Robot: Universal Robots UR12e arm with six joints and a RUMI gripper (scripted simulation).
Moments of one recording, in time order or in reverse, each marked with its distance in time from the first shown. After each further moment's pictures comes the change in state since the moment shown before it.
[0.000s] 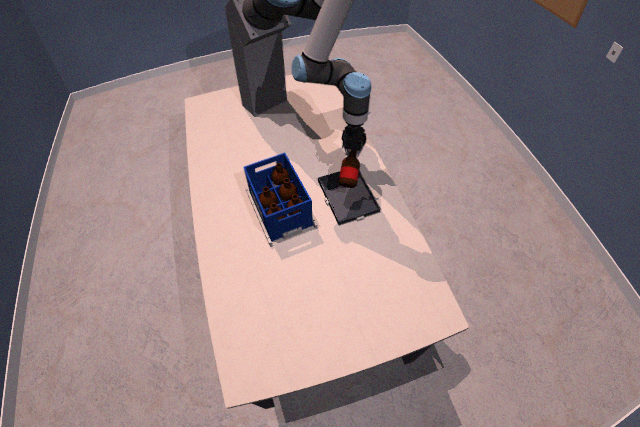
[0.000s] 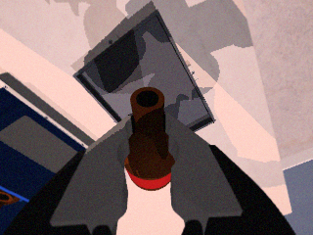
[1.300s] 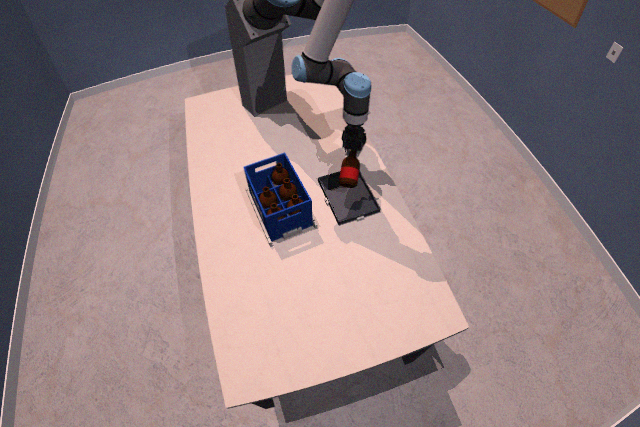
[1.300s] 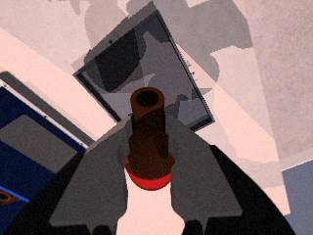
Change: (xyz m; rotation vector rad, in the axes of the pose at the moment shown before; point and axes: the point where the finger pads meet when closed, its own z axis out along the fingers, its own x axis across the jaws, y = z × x) arm 0.000 0.000 0.000 0.000 0.000 -0.009
